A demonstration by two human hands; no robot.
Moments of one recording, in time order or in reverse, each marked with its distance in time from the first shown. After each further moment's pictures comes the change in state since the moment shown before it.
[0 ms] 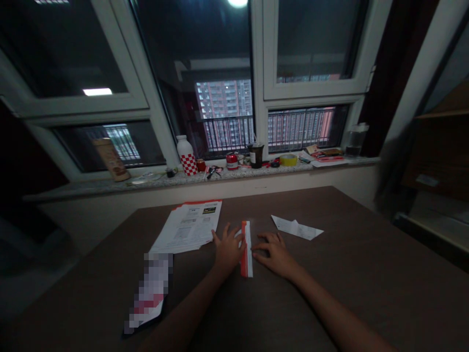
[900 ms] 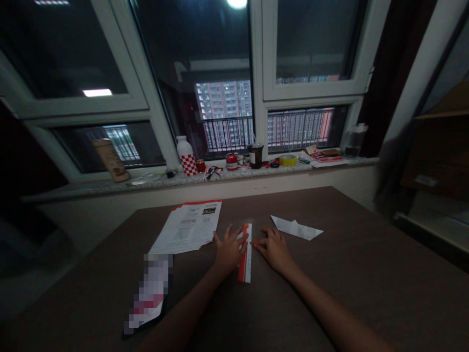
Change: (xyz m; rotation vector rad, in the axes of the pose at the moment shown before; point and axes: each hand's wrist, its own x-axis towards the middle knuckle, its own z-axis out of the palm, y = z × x) left_hand 0.000 -0.003 0.007 -0.024 -0.080 0.027; right_hand 0.016 -0.001 0.007 -0.106 0.143 0.135
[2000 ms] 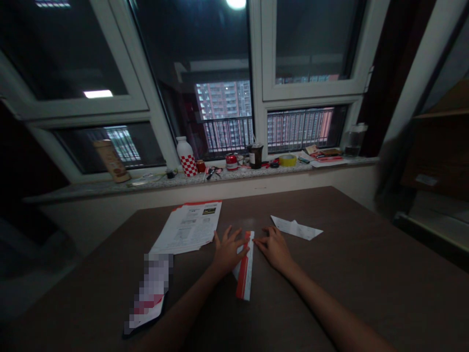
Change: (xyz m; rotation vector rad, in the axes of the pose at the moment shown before) left_hand -0.004 -0.006 -0.011 -0.007 -0.107 0.030; right_hand 0.003 0.004 -0.001 -0.019 0.030 -0.030
